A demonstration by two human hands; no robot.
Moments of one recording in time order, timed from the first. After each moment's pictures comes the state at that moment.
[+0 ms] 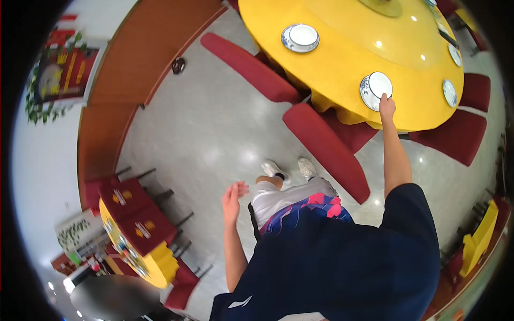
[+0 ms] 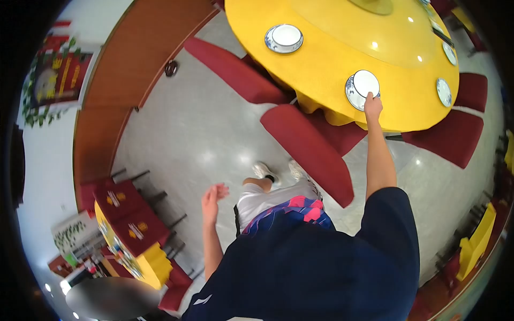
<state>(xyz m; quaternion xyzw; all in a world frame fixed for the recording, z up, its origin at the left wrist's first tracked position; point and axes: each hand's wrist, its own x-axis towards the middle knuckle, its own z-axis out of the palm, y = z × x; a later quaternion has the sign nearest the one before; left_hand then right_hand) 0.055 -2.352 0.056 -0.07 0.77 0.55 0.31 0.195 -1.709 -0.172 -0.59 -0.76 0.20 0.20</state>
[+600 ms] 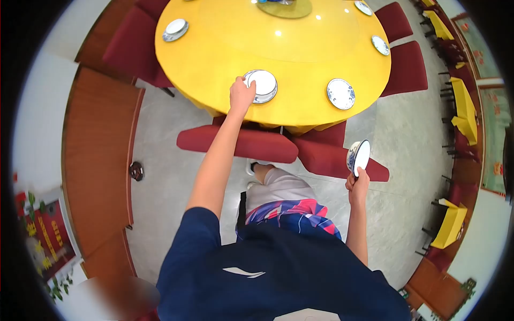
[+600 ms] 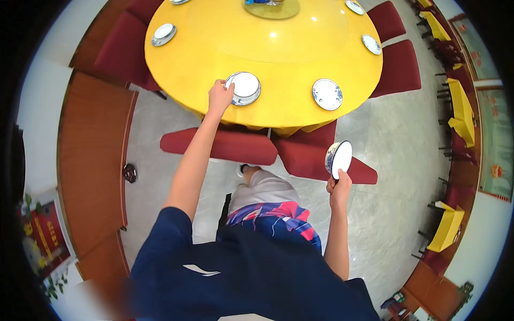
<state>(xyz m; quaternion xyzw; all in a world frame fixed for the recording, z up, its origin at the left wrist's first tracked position) -0.326 -1.879 -0.015 0.48 0.78 0.34 0.23 0.073 -2.083 0.073 -0.64 -0.25 0.56 0.47</state>
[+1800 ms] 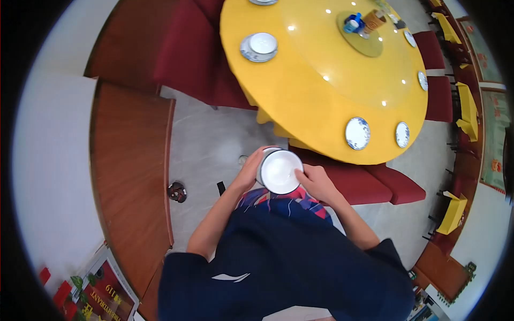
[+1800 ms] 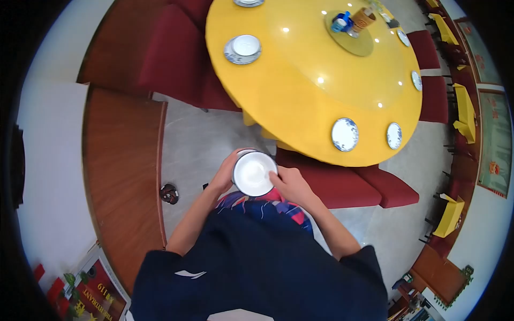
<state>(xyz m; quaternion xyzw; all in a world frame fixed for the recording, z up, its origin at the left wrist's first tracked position) -0.803 -1.944 0.032 0.21 0.40 0.42 0.78 -0.590 -1.923 0.133 -0.54 -0.64 0.54 0.07</state>
